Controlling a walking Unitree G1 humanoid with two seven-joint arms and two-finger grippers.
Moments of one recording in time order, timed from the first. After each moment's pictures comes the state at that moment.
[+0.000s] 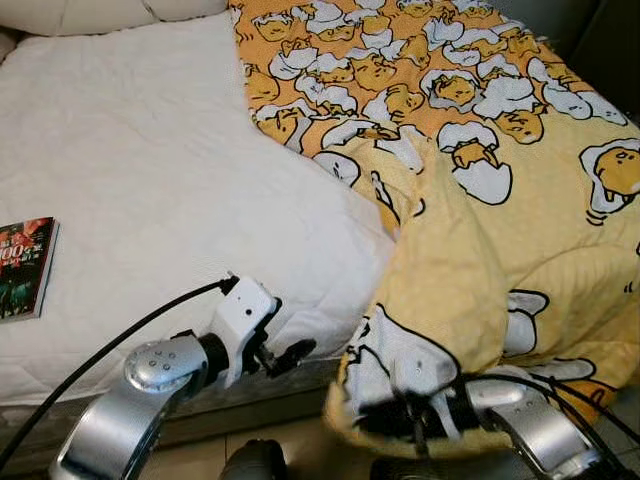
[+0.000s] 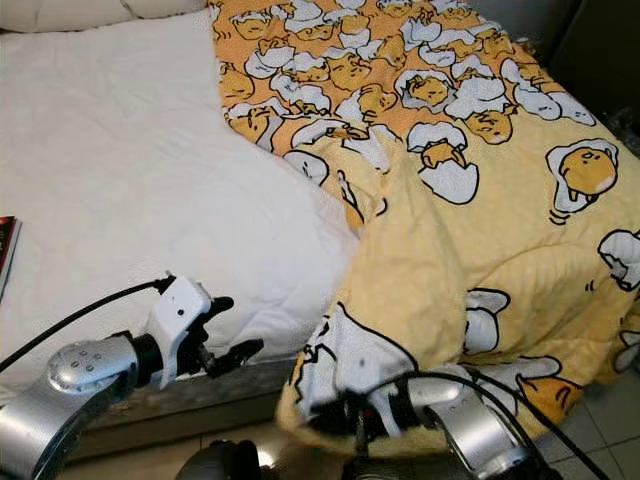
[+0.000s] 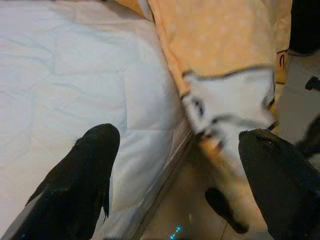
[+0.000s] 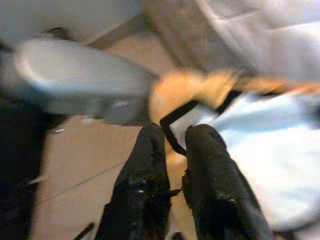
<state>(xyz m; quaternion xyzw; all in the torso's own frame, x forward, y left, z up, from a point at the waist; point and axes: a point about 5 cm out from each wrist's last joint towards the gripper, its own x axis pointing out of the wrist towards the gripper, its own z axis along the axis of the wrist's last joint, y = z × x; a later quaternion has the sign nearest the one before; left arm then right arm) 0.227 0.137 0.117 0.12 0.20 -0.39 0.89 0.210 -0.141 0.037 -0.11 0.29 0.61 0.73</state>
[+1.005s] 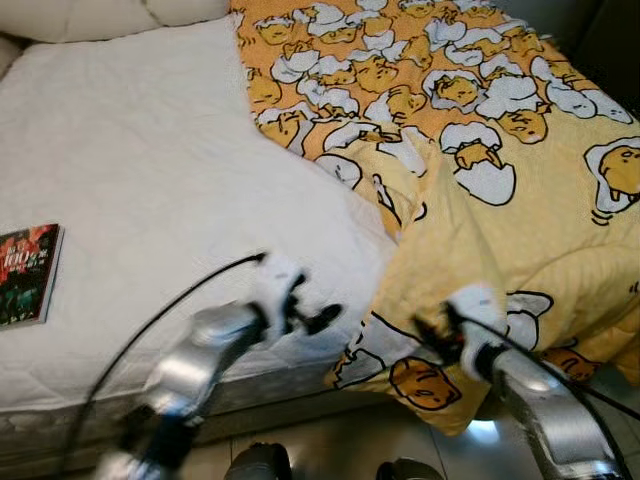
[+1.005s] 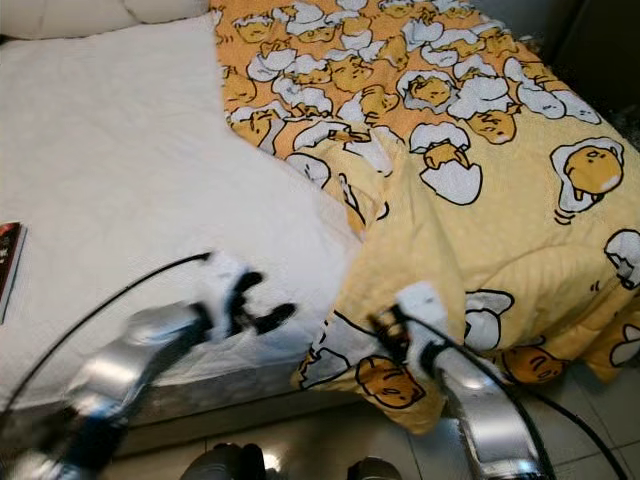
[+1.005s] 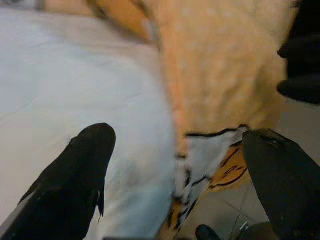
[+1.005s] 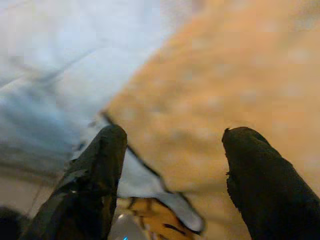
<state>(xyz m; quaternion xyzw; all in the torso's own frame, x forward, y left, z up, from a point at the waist) 0.289 0.093 0.084 0.05 0.18 -0.40 0.90 0.246 -0.193 0.062 -0.09 0.23 0.16 0.96</state>
